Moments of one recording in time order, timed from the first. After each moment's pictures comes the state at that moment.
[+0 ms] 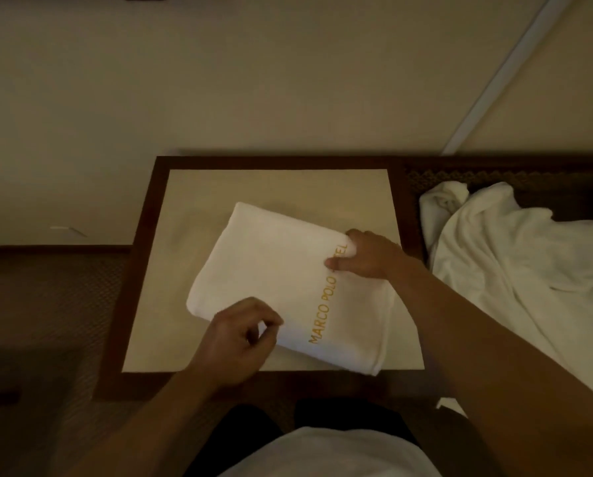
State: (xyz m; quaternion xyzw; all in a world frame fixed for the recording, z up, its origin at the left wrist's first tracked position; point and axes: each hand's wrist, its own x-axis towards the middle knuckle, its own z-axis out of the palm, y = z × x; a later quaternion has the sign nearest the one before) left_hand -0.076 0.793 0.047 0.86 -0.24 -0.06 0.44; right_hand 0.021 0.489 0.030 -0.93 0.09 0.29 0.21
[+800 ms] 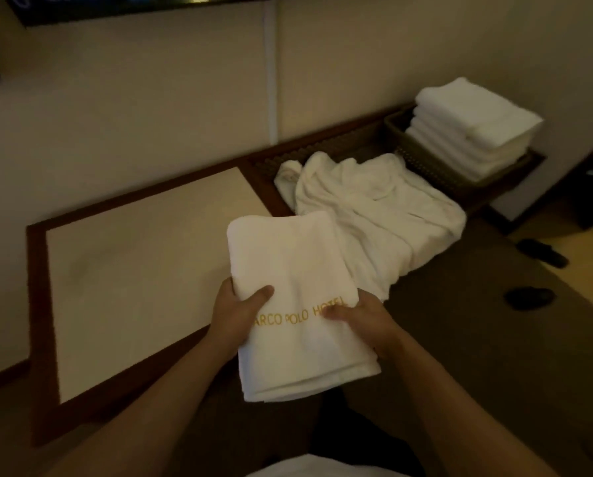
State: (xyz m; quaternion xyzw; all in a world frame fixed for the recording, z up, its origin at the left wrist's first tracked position) left_hand -0.200 0.709 0.067 0.75 -0.04 -0.30 0.59; right_hand -0.369 0.533 0.093 -0.62 0.38 -0.01 0.69
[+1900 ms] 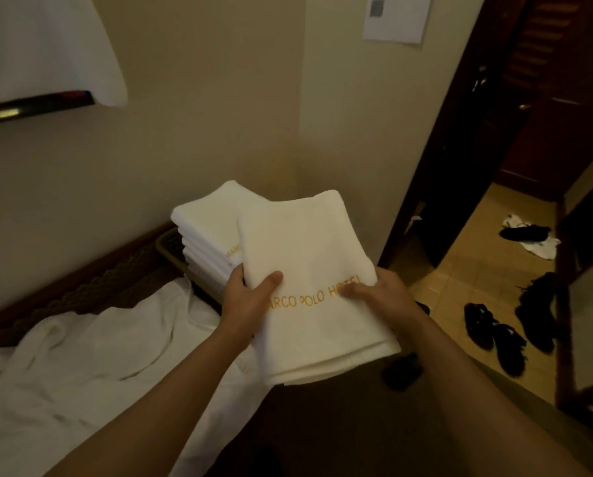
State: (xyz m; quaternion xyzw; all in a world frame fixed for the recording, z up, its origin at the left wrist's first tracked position) left_hand -0.361 -0.052 0.145 0.67 -0.23 -0.33 0.62; right_hand -0.577 -0.155 0.188 -0.62 0.46 -0.24 0.59
